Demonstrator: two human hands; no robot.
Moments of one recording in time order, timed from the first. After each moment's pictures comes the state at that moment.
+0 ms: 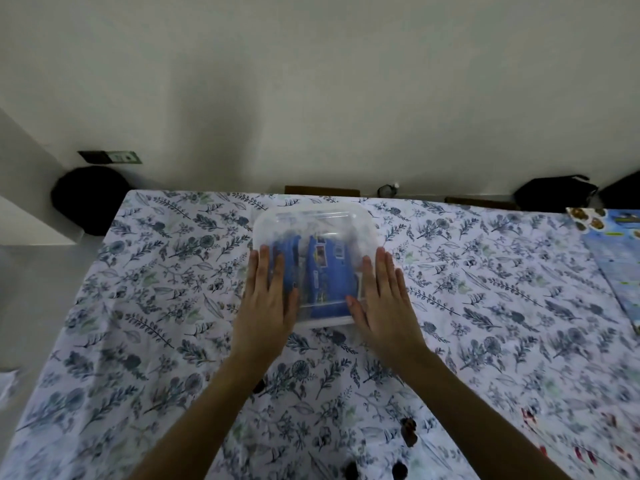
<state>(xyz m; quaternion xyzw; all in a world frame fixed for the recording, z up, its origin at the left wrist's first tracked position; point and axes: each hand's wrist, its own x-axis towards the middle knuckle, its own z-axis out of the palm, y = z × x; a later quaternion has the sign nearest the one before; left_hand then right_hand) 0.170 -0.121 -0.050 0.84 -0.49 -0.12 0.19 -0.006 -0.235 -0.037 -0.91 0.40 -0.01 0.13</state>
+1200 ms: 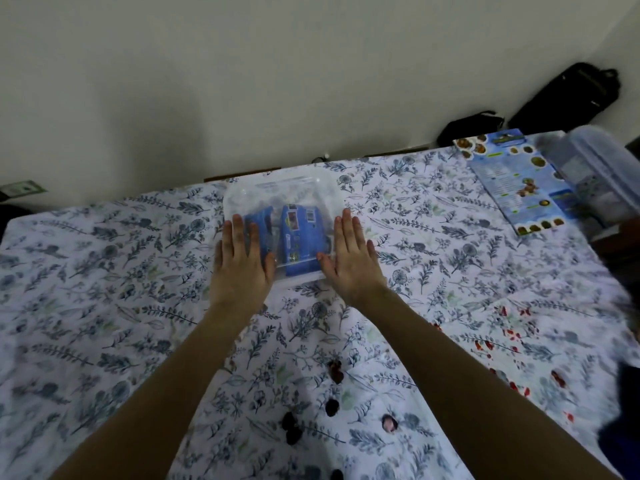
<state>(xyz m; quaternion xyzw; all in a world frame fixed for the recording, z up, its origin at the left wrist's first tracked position) 0.089 -0.195 -0.034 0.82 -0.57 -0.07 0.03 -0.099 -0.269 -0.032 -0.83 0.51 -0.02 0.22</state>
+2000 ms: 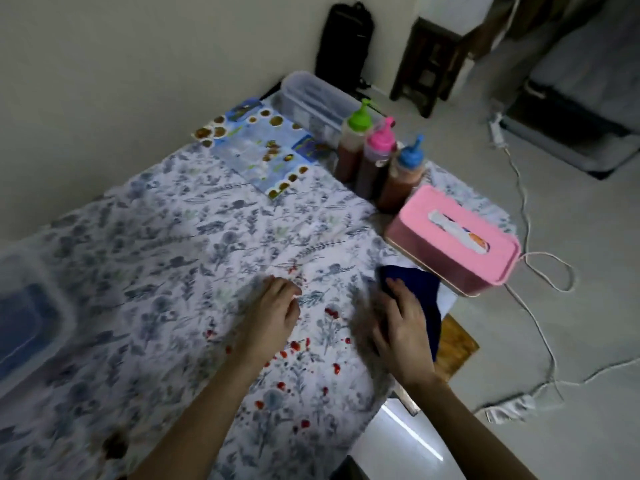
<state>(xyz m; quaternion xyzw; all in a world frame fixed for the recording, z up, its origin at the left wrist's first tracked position) -0.323 -0.231 -0.061 0.50 -0.82 -0.25 0.13 -0.547 -0.129 -0.066 -0.63 0.75 -0.17 0.11</state>
